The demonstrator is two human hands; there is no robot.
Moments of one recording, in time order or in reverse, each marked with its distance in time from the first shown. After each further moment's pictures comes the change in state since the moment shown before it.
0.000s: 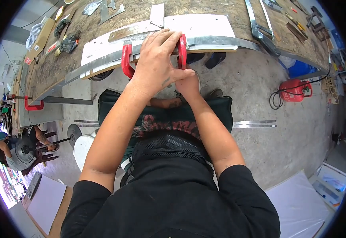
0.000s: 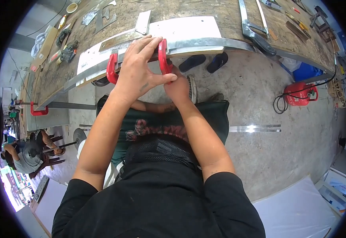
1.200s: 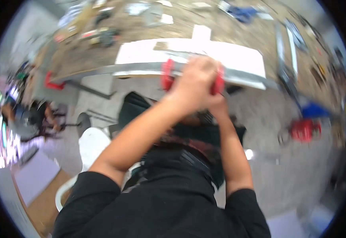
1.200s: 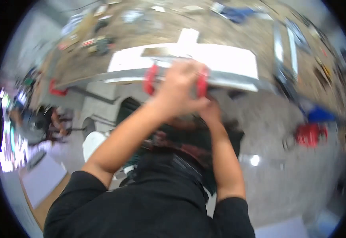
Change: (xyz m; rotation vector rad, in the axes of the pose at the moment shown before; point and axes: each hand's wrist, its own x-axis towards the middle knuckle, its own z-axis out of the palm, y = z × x) left_hand 0.005 -0.001 0.004 -0.152 0.058 0.010; right_hand 0.016 0.022 -0.027 -0.198 -0.213 -0.080
